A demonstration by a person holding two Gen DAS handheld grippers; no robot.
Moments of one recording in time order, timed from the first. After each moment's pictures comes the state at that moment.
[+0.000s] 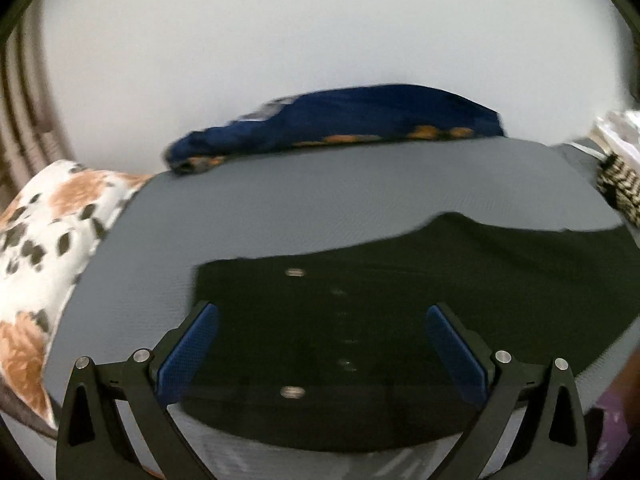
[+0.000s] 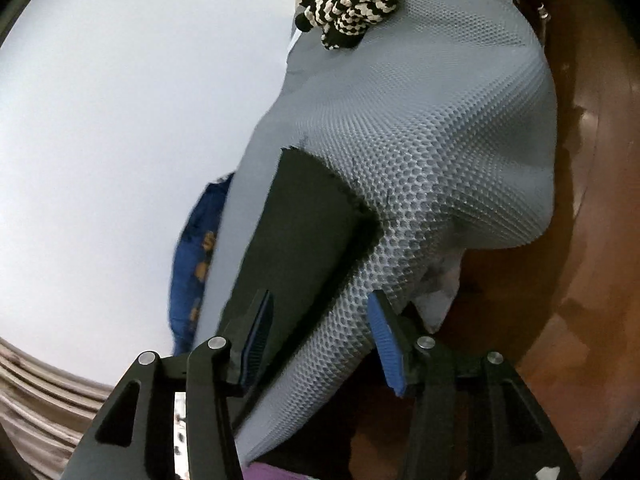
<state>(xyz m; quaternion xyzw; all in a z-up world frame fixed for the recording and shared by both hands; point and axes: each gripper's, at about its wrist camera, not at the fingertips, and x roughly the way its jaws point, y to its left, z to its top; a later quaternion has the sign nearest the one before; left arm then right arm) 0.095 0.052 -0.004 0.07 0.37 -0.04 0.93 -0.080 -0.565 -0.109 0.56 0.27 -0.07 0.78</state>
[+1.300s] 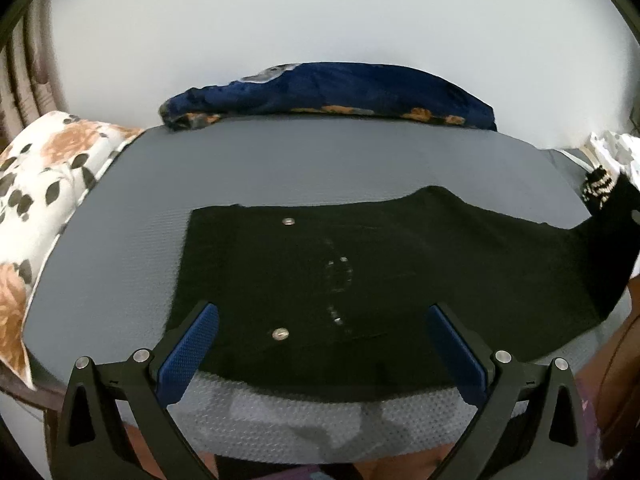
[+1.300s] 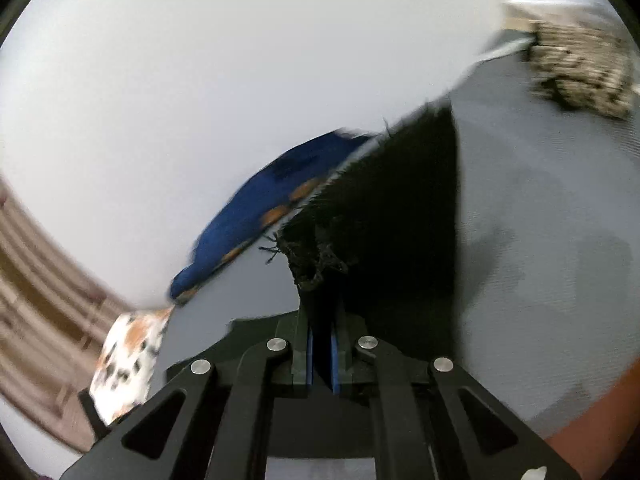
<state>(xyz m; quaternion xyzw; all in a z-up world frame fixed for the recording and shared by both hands) 0.066 0.078 -0.007 0.00 0.42 -0.04 0.91 0.084 -0.390 0.009 0.34 0.31 0.09 0.88</state>
